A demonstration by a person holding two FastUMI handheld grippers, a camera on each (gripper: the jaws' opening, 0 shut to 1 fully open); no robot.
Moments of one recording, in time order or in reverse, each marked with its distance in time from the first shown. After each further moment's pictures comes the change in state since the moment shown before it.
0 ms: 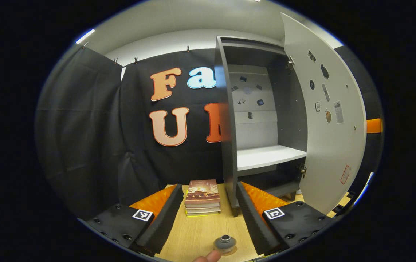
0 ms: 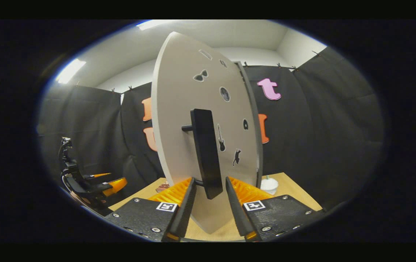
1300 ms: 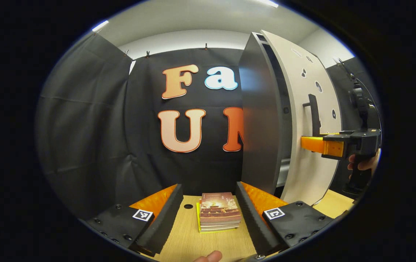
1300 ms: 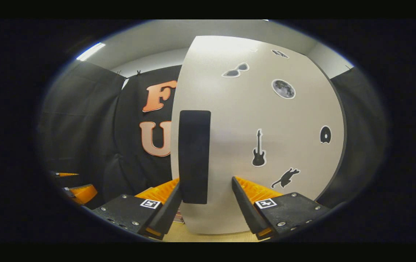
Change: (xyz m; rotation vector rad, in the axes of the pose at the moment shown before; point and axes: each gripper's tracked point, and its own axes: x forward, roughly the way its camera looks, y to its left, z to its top) left arm 0.110 0.083 0.002 -0.078 -0.037 0.004; right arm 0.206 0.091 -0.010 -0.149 -0.060 -0.061
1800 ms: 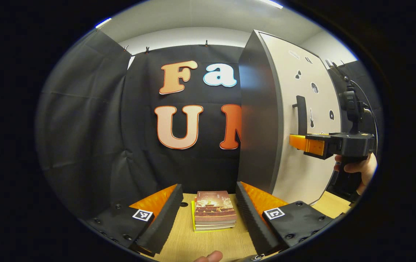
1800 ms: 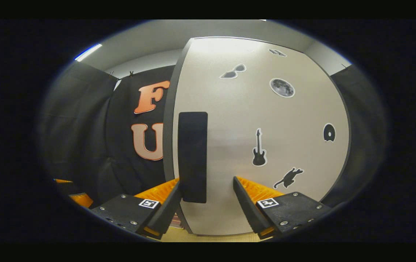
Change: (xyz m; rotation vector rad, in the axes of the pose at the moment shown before) left arm 0.003 -0.007 -0.004 -0.021 0.017 -0.013; right arm 0.016 -0.005 -0.001 0.039 -0.017 -0.040
